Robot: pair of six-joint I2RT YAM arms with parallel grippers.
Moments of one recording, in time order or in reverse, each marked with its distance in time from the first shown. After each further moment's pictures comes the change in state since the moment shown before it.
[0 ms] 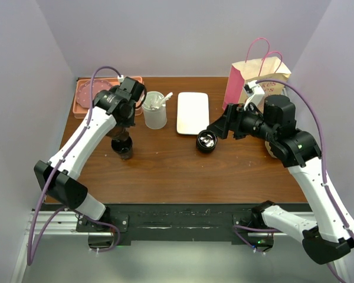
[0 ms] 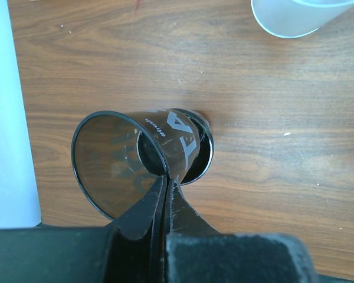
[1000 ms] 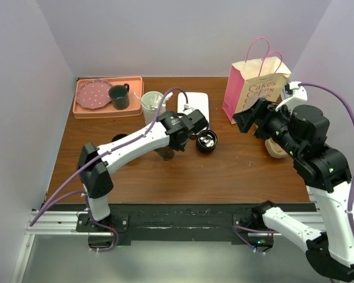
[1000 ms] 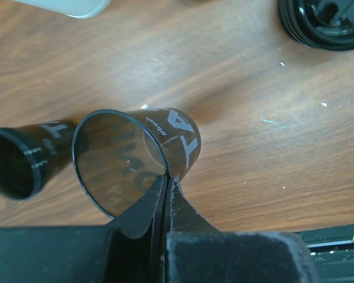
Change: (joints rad) left arm -0.493 0.277 0.122 0.023 -0.025 -0.140; right arm 0.000 -0.107 0.136 -0.127 0.401 0.082
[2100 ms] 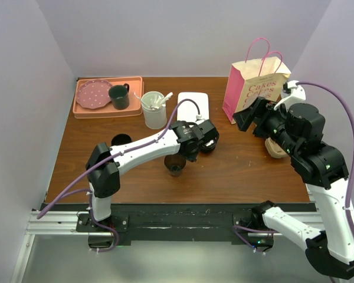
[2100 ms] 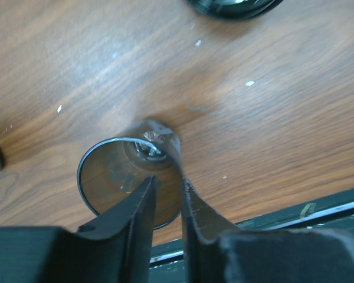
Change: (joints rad) left arm -0.086 0.078 -0.049 0.119 0.146 -0.052; right arm 0.000 0.004 -0.003 -0.011 0.045 0.012
